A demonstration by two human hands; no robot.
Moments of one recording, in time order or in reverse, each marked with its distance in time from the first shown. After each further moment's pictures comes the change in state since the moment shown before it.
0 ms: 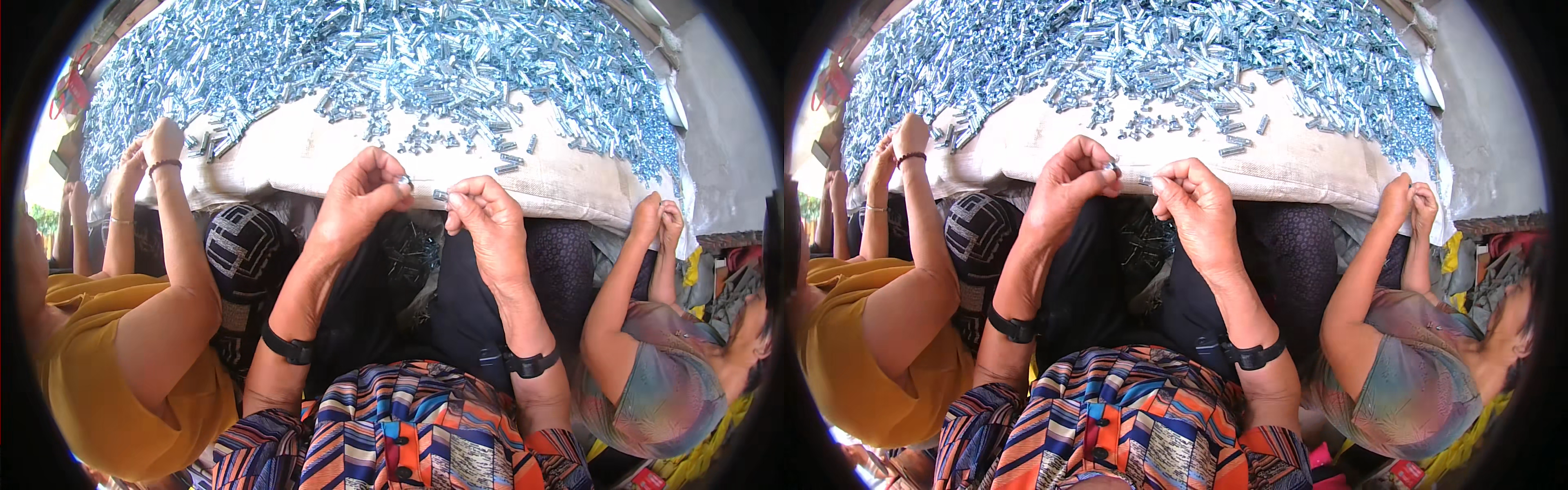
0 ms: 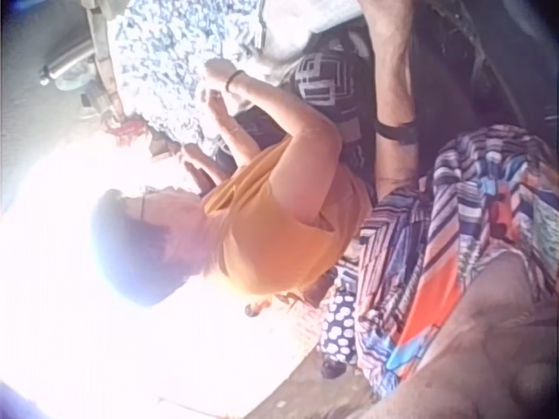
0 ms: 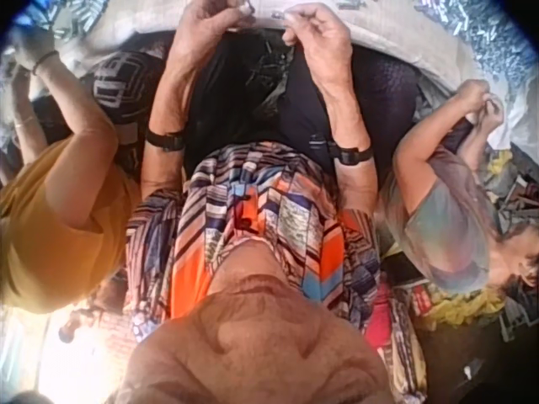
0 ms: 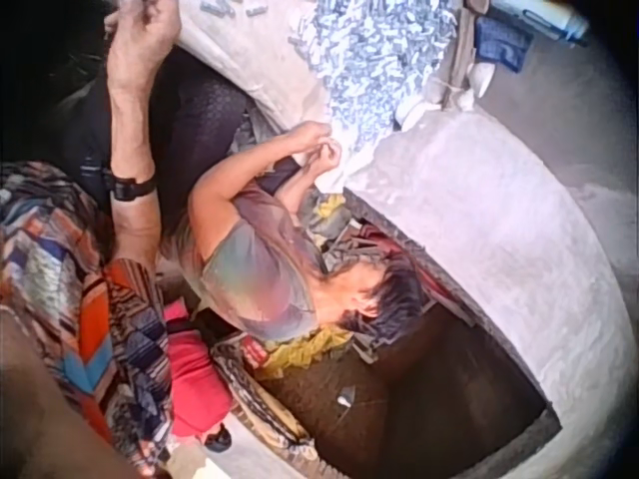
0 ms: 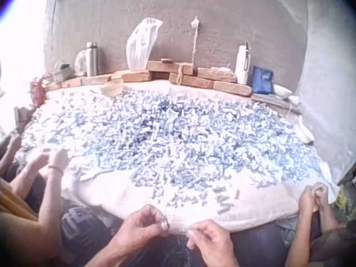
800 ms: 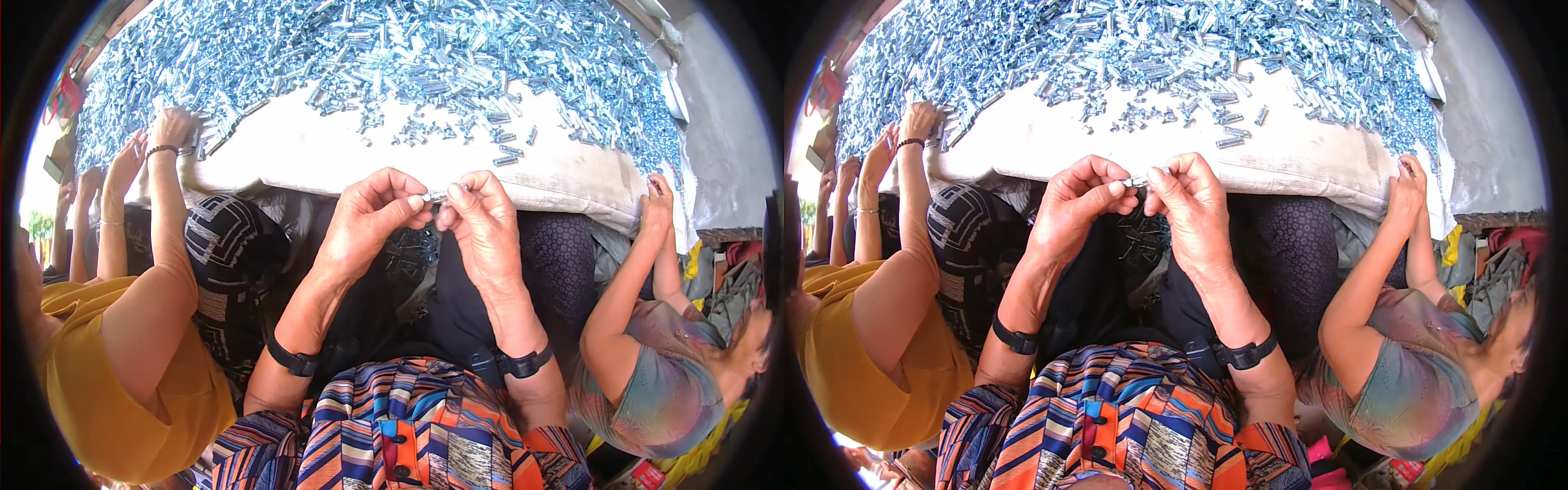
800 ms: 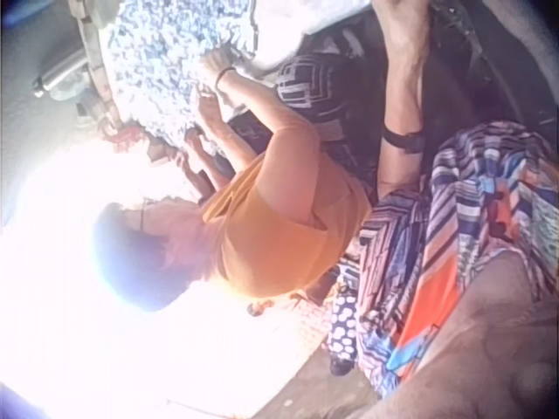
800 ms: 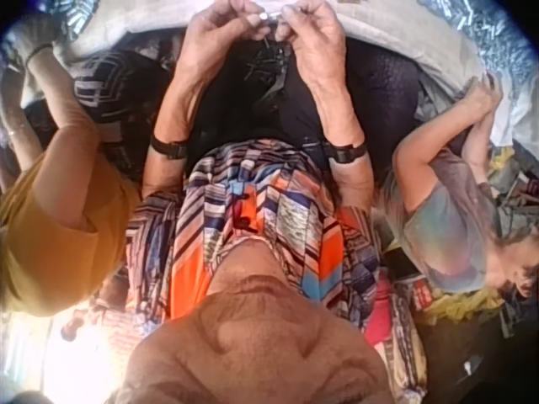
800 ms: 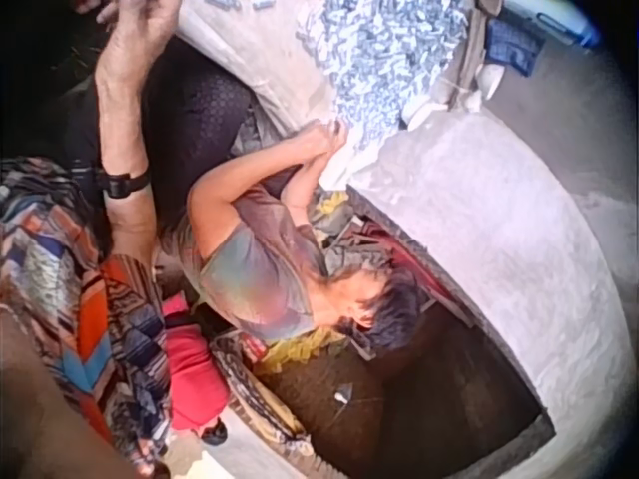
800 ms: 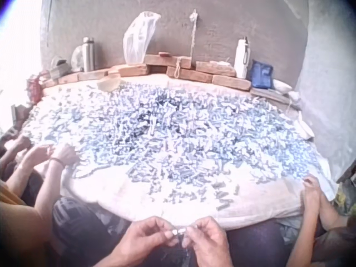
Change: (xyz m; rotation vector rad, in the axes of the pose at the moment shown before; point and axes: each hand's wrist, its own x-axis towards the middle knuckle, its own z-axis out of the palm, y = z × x) left_hand -0.018 -0.017 0.012 -0.096 -0.058 -0.080; right_hand -0.002 0.017 0.004 0.358 0.020 0.022
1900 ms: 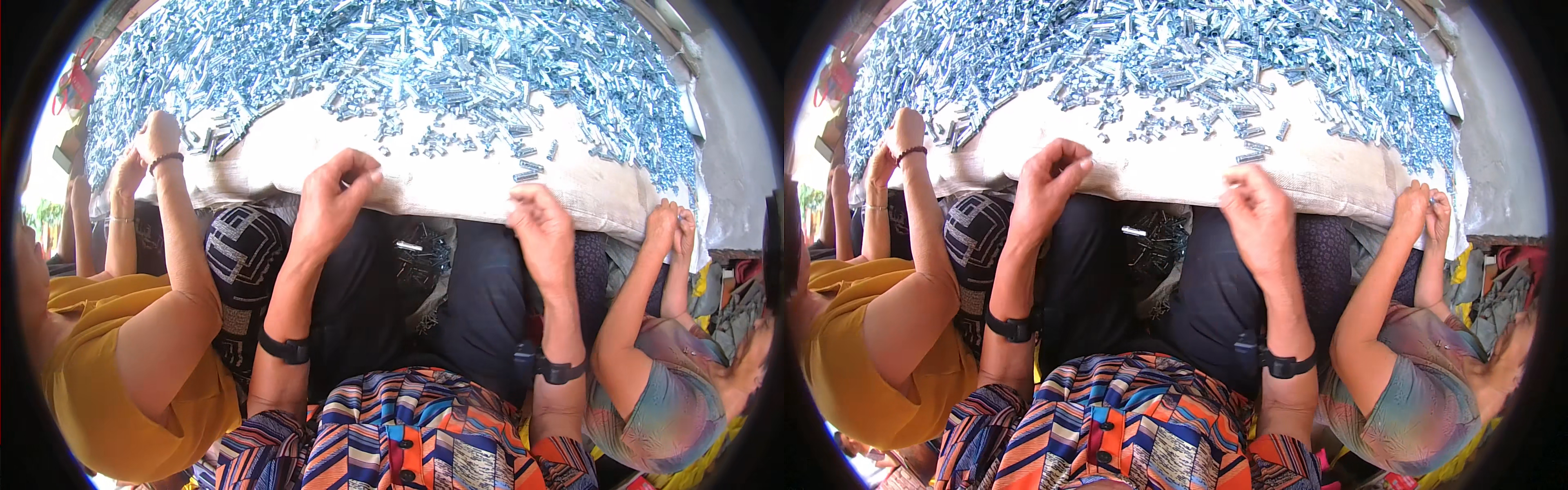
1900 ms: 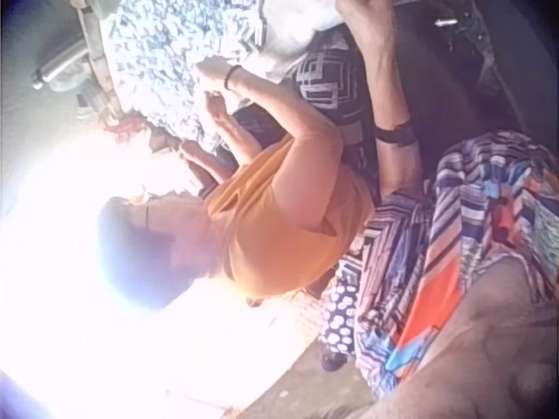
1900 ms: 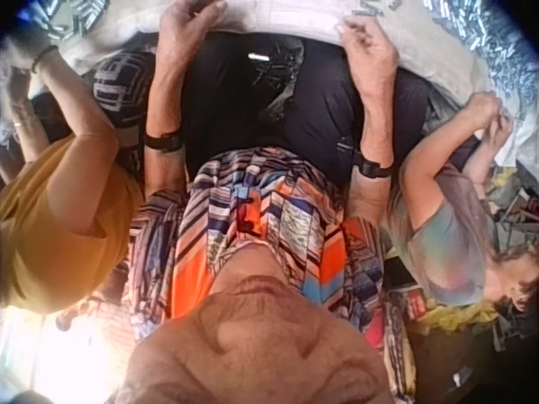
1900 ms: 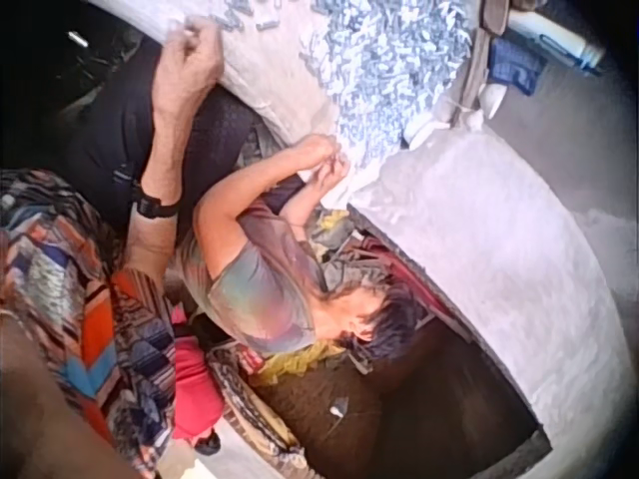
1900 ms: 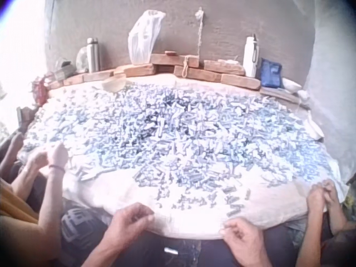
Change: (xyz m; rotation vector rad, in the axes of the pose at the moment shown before) left_hand 0.020 0.019 -0.051 0.780 0.271 0.199; right_hand 0.009 -0.040 -0.044 -0.913 0.068 -0.099
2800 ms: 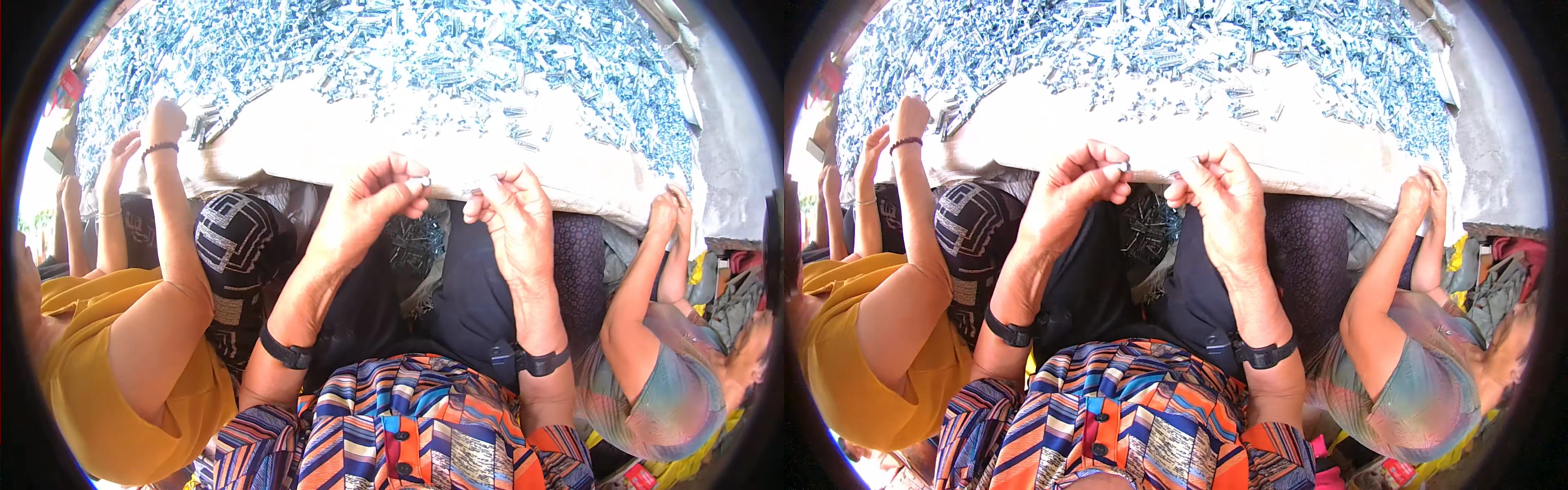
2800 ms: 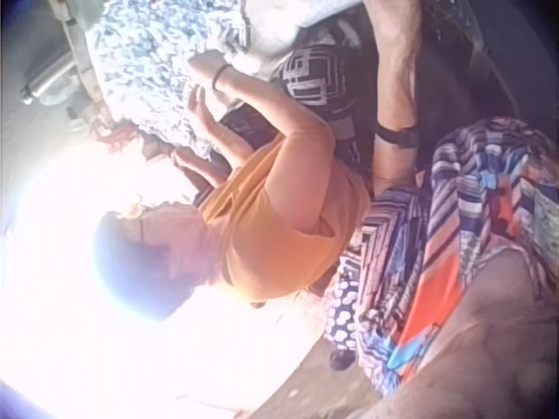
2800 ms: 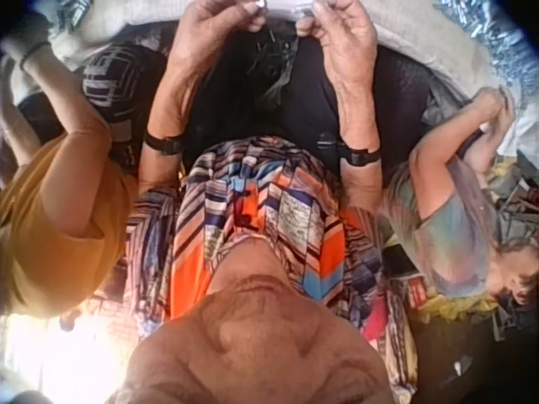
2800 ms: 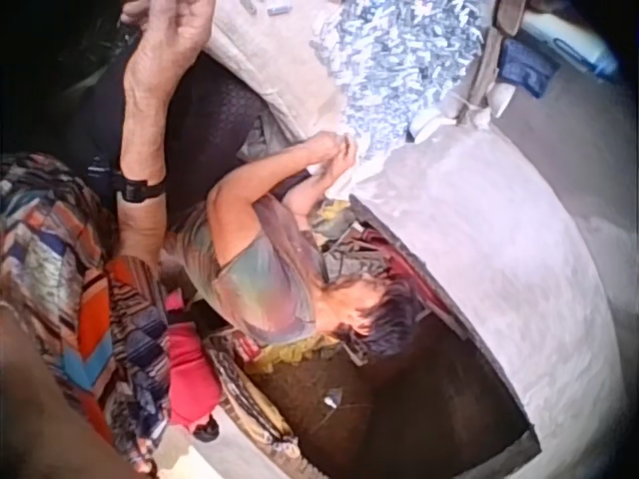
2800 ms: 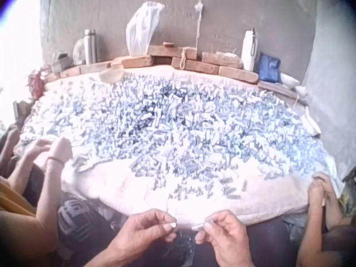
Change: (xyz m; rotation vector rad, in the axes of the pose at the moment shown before) left_hand -0.025 0.022 0.030 -0.766 -0.254 -0.206; right_hand -0.007 -0.014 0.036 0.750 -0.057 0.114
